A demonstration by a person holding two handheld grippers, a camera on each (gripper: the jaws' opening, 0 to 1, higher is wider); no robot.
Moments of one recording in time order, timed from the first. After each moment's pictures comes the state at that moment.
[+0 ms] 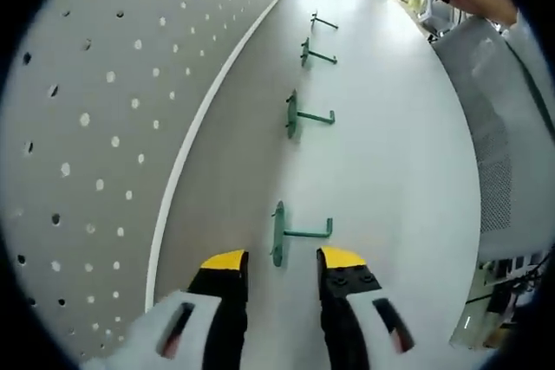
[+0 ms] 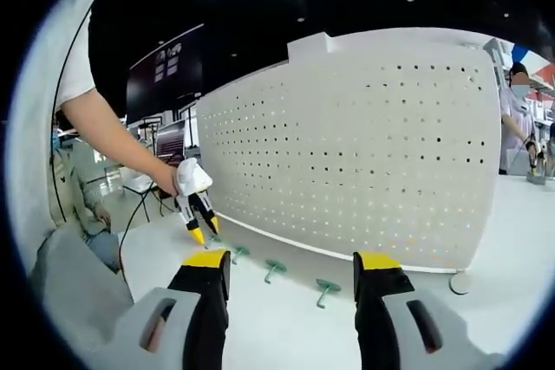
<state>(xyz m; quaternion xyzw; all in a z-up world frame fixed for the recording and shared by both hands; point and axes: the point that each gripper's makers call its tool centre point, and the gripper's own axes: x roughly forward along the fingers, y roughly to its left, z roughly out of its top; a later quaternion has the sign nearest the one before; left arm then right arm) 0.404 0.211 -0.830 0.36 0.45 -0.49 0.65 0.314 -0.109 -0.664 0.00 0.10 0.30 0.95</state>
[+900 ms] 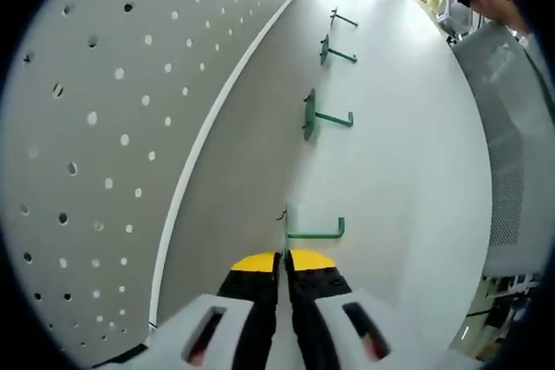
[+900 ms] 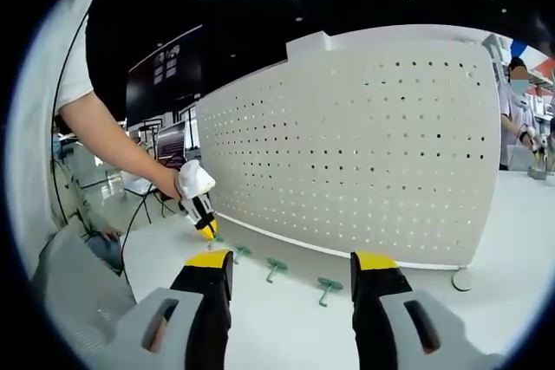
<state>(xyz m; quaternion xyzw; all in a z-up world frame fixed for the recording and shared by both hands) 0.412 0.211 -0.831 0.37 0.46 -0.45 0.67 0.314 -0.110 -0.666 0.01 0.11 0.30 0.95</state>
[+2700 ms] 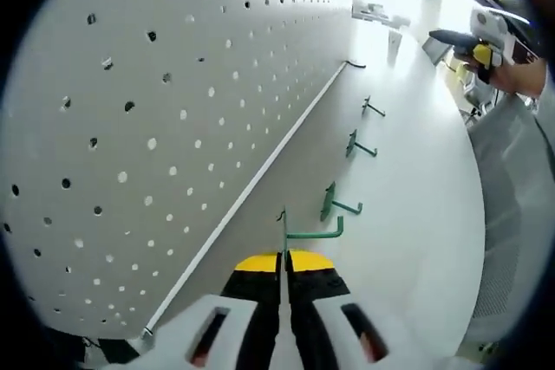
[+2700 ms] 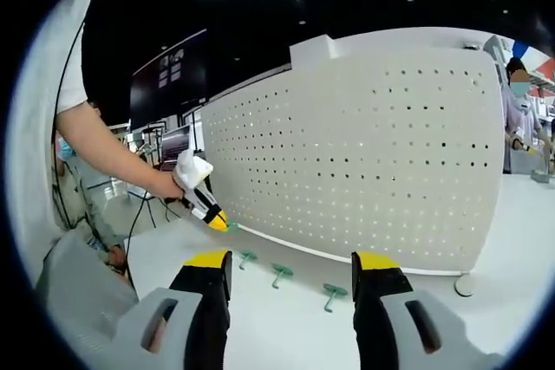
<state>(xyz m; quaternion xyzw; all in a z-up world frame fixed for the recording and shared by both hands) 0.432 0.176 -0.771 0.23 0.36 -0.43 0.80 0.310 -0.103 -0.654 0.01 0.10 0.31 0.95</state>
